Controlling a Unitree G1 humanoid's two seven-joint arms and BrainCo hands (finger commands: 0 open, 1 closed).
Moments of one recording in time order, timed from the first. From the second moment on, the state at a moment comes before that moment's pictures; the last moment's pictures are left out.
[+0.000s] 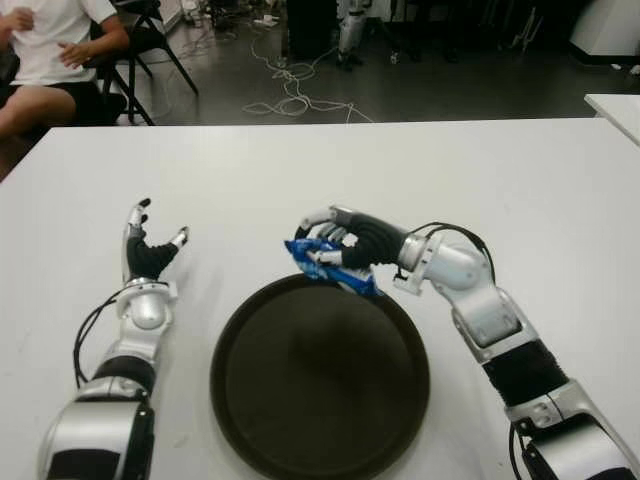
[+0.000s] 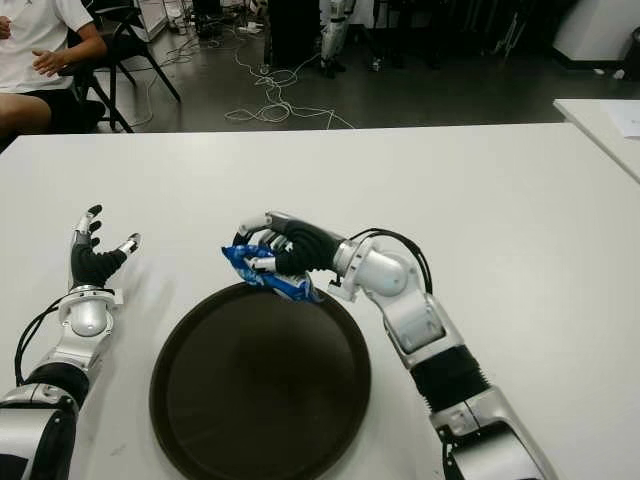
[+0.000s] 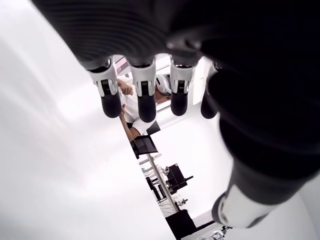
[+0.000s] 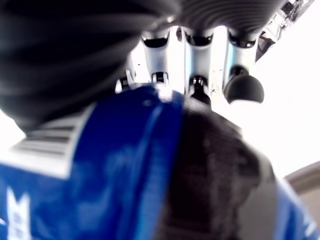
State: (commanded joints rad) left arm -0.55 0.26 0.06 1.20 0.19 -0.54 0.44; right arm -0.47 -0.17 0.36 0.19 -0.17 -0.18 0.57
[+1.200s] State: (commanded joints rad) left arm -0.55 0.25 0.07 1.20 0.17 -0.54 0.42; right arm -0.48 -0.18 0.41 0.22 -0.26 -0.26 0.53
